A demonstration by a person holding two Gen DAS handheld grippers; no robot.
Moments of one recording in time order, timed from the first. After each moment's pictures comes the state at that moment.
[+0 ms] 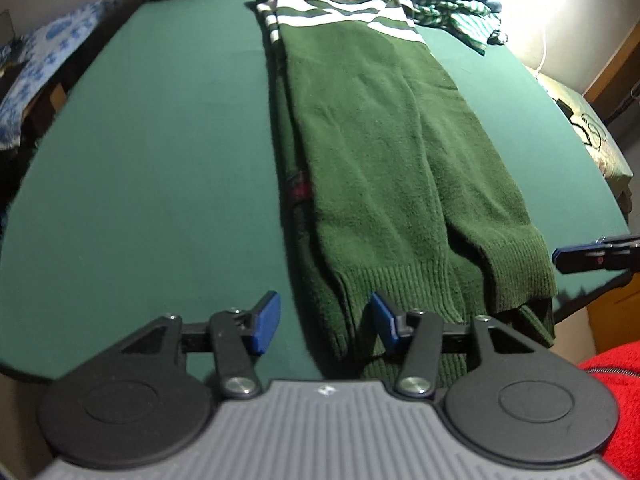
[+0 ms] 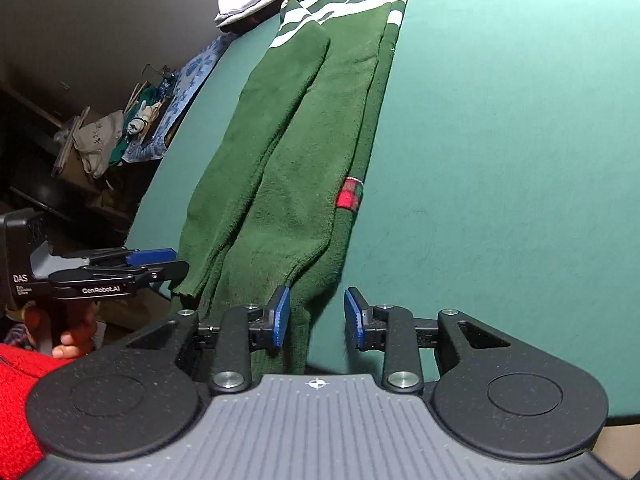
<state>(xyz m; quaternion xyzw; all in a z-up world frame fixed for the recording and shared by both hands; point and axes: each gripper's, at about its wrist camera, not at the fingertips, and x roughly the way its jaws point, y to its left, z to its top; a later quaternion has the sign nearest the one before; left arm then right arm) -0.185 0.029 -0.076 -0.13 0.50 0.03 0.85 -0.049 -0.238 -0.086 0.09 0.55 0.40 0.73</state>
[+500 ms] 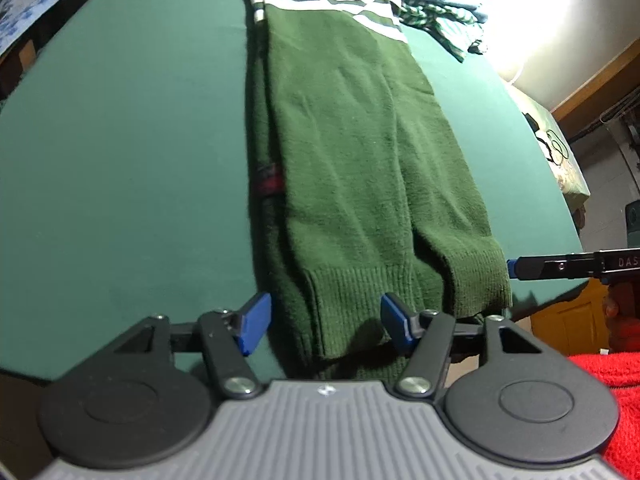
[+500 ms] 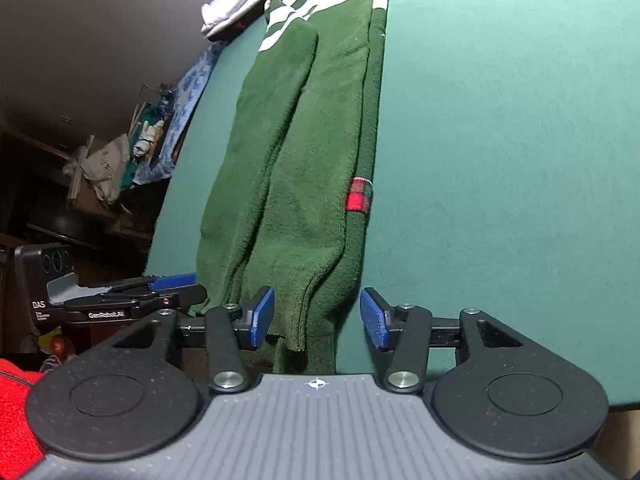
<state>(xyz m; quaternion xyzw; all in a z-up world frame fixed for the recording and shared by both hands) -0.179 0.046 -0.078 -0.20 0.51 -0.03 0.83 -0.039 -0.242 -0.089 0.15 0.58 0.39 0.70</state>
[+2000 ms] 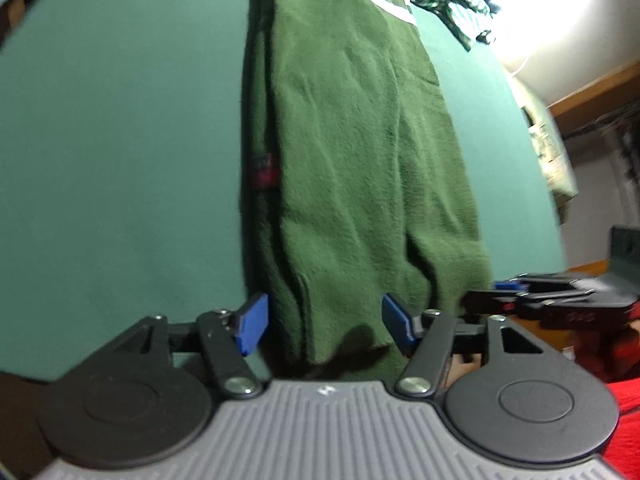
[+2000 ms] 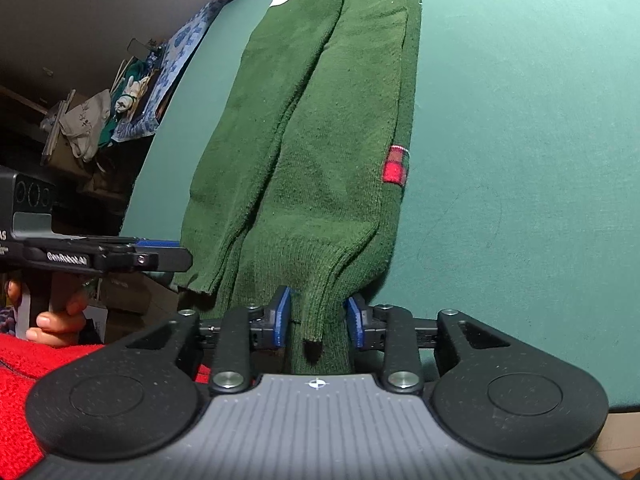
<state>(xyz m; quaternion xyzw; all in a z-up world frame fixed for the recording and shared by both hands) -0.154 0.054 -0.076 -0.23 0.55 -0.04 0.80 -0.052 -0.201 -0.091 0.08 0.60 0.38 0.70</state>
